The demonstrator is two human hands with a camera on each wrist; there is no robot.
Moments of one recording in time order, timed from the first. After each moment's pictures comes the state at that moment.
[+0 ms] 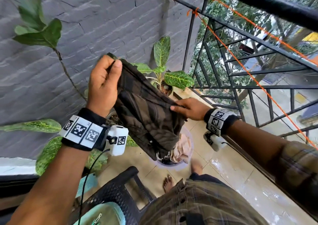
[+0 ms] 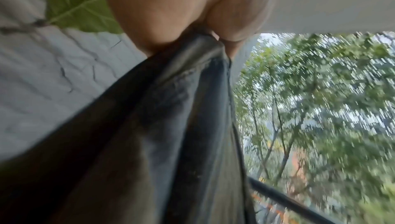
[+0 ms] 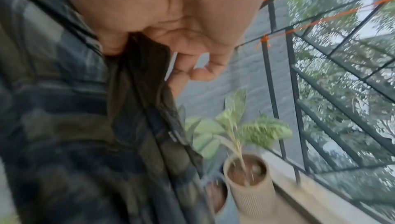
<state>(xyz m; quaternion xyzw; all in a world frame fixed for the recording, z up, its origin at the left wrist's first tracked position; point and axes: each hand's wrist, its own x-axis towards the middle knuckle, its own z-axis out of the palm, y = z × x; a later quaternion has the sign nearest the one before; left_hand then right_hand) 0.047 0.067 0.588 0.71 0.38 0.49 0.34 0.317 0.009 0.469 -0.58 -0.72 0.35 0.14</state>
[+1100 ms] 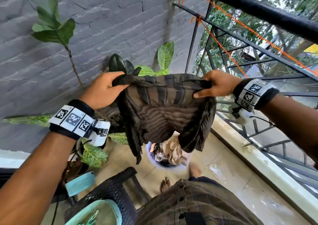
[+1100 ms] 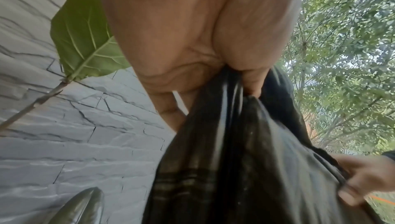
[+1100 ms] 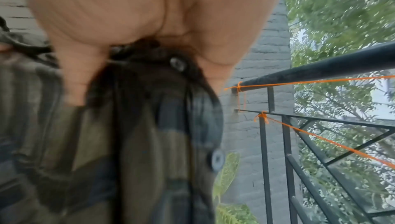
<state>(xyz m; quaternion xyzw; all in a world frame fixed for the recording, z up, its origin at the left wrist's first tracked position) 0.005 0.081 0.581 0.78 0.42 0.24 0.38 0.385 0.029 0.561 -0.61 -0.76 0.21 0.06</state>
